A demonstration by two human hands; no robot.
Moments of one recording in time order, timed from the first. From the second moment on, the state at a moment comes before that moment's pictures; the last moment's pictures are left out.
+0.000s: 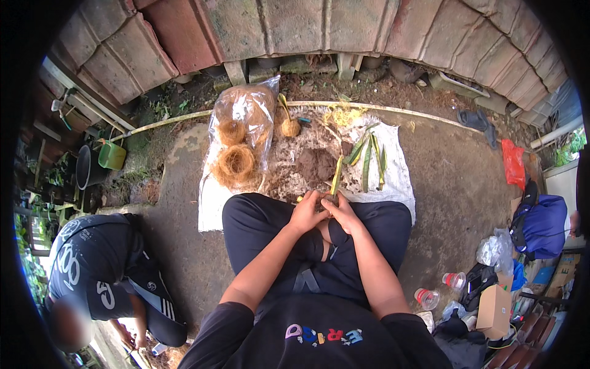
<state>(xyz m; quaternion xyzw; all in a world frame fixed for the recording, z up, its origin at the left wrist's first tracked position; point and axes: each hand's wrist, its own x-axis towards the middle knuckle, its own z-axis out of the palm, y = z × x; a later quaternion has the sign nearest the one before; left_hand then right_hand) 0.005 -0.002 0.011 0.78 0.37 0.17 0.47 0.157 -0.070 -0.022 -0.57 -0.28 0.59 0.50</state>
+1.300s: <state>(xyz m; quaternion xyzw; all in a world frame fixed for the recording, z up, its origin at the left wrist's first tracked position) 0.003 -0.011 0.012 0.86 0.35 0.20 0.32 0.155 -0.072 -0.032 -0.62 -0.31 0.54 0.48</state>
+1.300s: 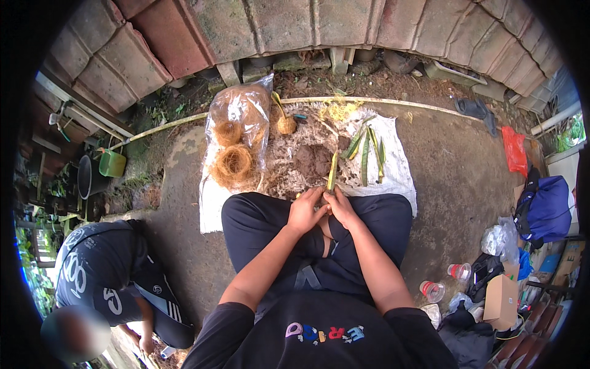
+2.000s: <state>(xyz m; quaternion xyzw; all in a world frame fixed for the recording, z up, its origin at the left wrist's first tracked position) 0.006 -0.017 0.018 0.87 0.33 0.20 0.29 0.161 -0.068 -0.021 -0.56 -0.23 0.61 0.50</state>
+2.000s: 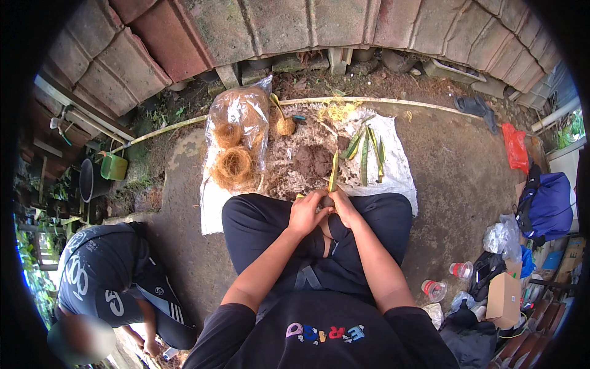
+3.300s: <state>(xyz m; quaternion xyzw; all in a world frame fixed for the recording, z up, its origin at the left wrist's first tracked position) 0.014 -0.008 0.009 0.80 0.43 0.21 0.36 0.163 -0.066 -0.015 -0.55 -0.20 0.63 0.51</state>
